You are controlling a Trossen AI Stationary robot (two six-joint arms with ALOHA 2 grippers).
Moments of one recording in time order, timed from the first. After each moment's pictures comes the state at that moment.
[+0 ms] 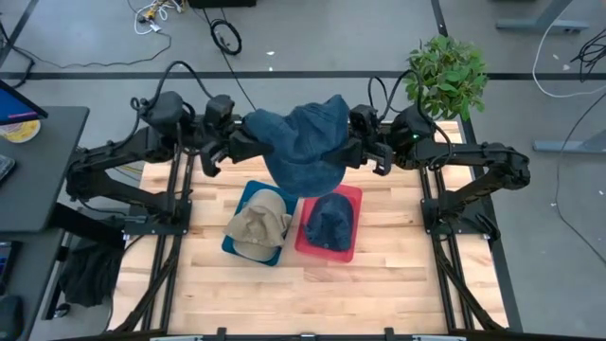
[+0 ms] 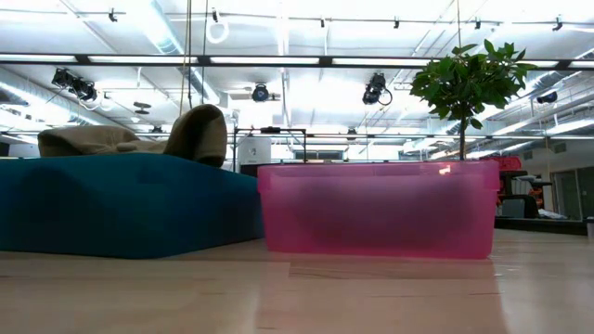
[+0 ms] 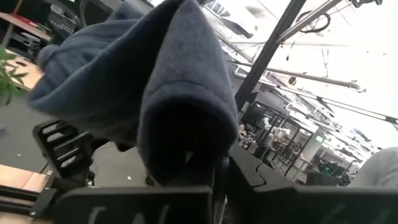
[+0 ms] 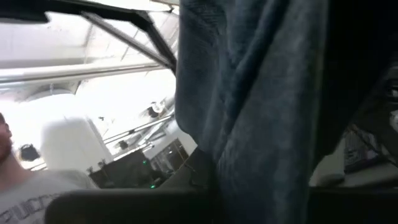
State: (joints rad) left arm 0.16 1.19 1.44 0.05 0.40 -0.64; right arm -0.14 1.41 1.29 0.67 -0.58 0.92
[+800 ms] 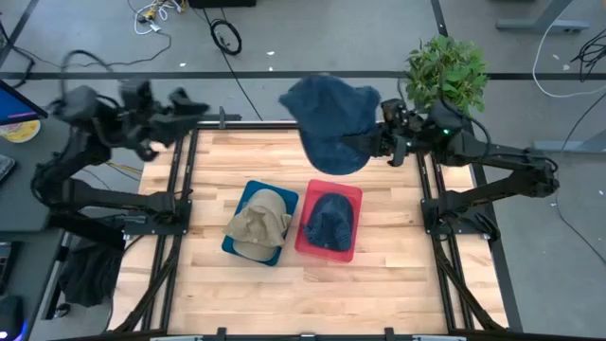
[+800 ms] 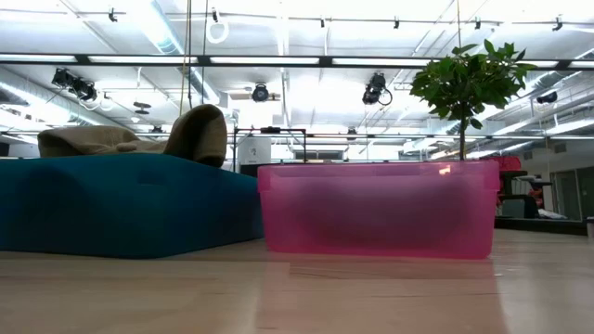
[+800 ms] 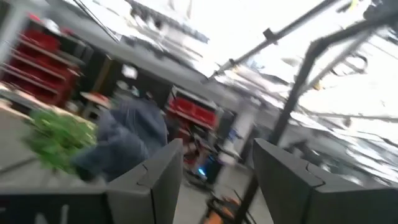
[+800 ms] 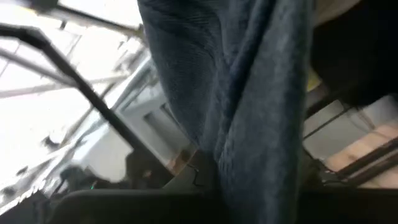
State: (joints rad) left arm 0.23 0.91 1.44 -0.16 0.18 -0.54; right arm -0.15 1.13 1.23 0.12 -0.26 0.78
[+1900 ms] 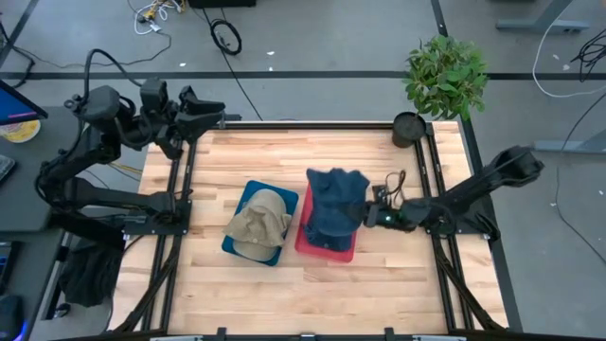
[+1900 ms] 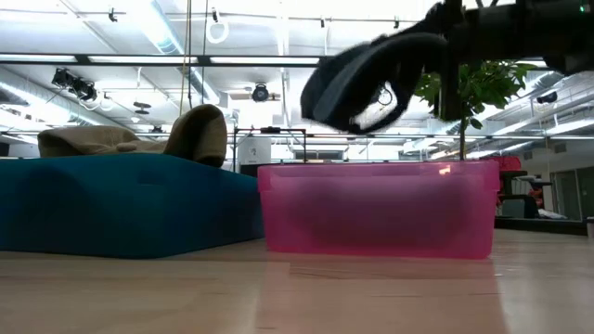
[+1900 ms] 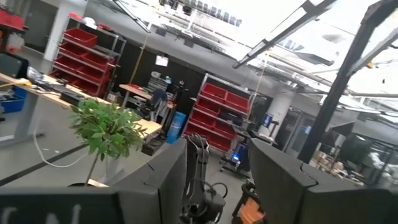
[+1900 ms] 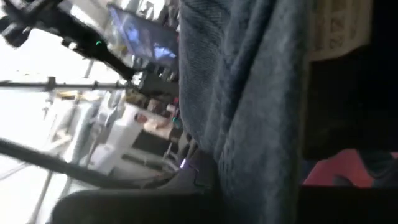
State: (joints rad) left arm 0.23 0.94 1.44 -0.23 0.08 -0.43; right arm 0.37 1.28 0.38 0.94 0.58 1.13
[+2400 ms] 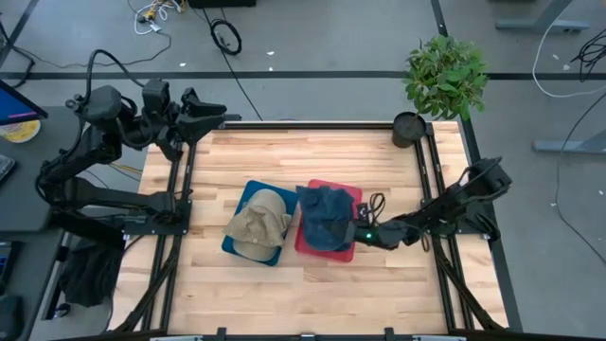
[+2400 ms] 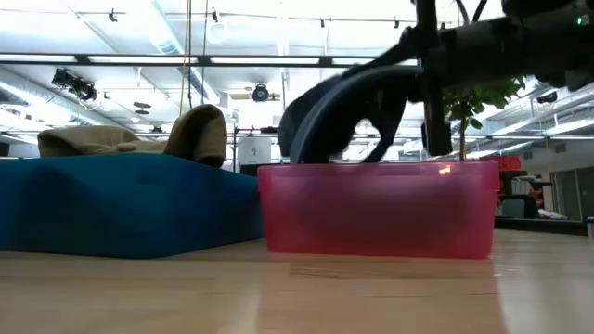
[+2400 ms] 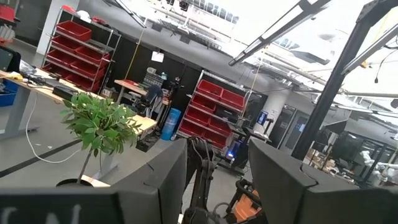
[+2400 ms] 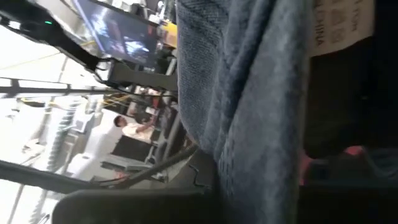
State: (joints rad) left arm 0.22 0.94 1.44 -0.24 0.10 -0.45; right arm 0.45 1.64 0.52 1.06 0.72 1.22
